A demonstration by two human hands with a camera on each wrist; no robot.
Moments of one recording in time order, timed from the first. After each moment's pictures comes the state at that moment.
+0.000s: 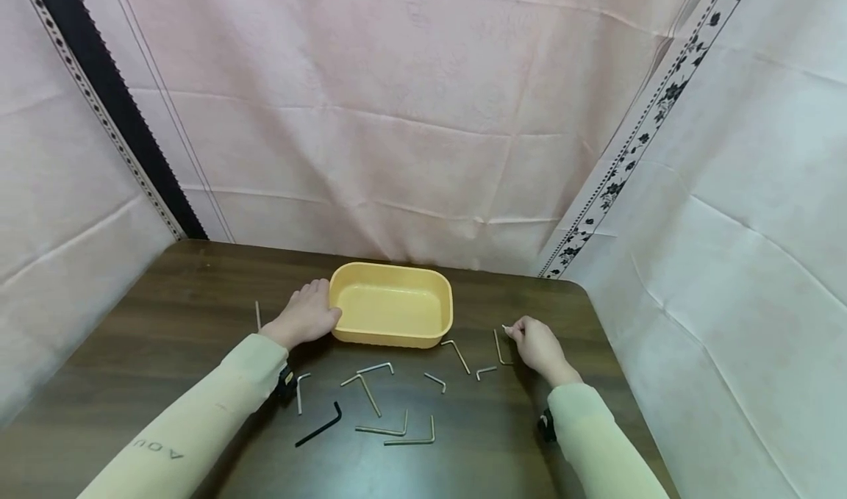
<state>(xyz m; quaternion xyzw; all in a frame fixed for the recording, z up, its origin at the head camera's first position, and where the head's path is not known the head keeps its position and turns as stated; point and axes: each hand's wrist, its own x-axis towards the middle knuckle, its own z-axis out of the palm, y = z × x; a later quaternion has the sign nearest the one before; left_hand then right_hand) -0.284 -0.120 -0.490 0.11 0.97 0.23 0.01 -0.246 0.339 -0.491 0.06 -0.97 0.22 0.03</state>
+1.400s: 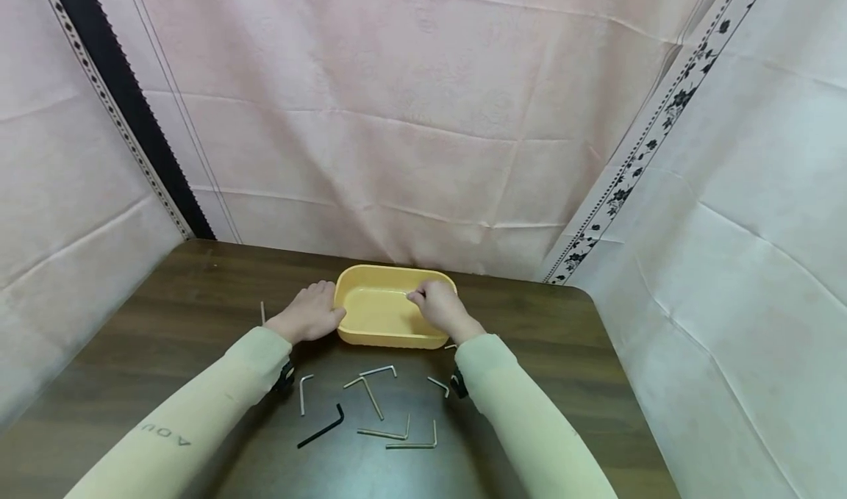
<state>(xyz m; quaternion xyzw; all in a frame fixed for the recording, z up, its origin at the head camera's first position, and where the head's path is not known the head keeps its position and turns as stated) -0.289 -0.128 -0.490 0.15 0.97 0.20 0.05 -0.296 0.152 -0.445 0.19 -0.95 0.26 0.01</state>
